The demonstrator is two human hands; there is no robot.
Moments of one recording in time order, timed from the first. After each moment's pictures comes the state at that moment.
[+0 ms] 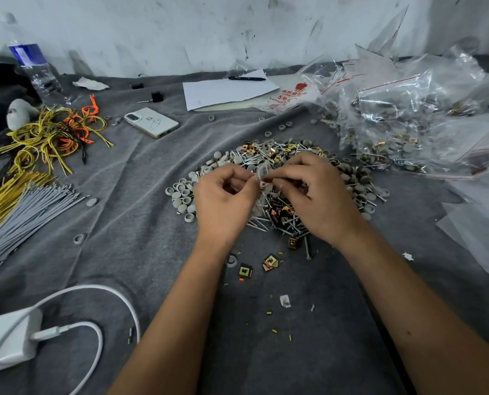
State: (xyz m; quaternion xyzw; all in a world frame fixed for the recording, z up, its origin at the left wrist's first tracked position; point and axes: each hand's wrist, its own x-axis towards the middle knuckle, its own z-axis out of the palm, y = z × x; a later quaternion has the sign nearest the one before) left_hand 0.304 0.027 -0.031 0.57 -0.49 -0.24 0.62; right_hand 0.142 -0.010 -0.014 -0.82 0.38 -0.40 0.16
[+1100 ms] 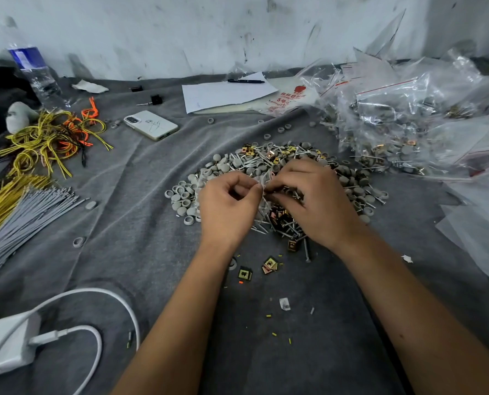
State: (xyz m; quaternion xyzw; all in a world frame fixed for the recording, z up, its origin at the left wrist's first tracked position) left_hand 0.300 0.028 -0.033 0.61 -0.50 -0.23 0.57; right_hand 0.139 -0.013 -0.018 -0.86 0.33 -0.38 0.09
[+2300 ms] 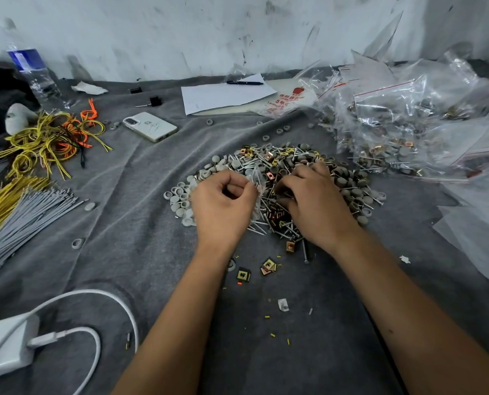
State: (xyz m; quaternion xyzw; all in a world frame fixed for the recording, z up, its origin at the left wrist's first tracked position) left_hand 0.301 0.025 -0.036 0.60 -0.47 -0.21 0.61; right_hand 0.139 -0.019 -0.031 -0.84 0.48 -0.23 0.02
